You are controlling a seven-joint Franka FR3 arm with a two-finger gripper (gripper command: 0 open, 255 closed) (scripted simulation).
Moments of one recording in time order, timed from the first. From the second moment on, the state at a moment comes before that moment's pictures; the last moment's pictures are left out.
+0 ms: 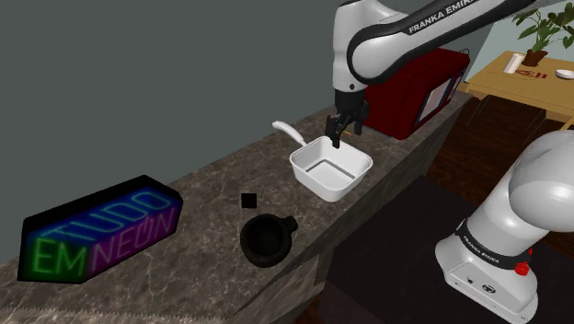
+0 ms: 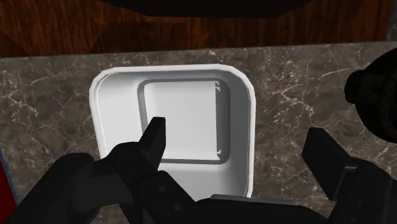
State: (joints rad) arm 0.07 -0.30 0.16 -2.49 0.00 2.08 0.25
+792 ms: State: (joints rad) arm 0.12 0.15 0.23 -2.27 -0.07 2.35 0.37
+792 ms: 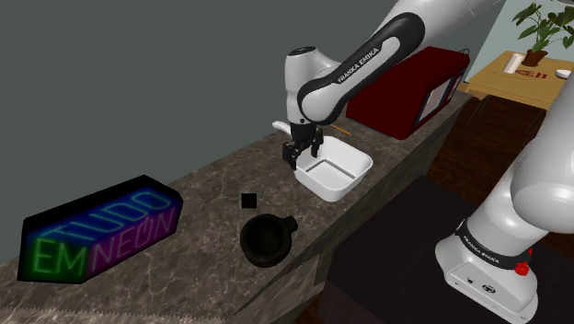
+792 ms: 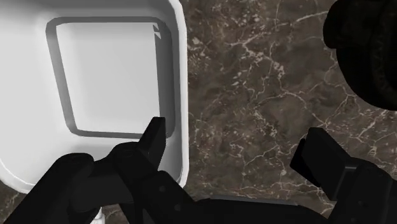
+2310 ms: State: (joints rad) arm 0.32 0.89 0.19 -1.58 -0.20 2.45 0.49
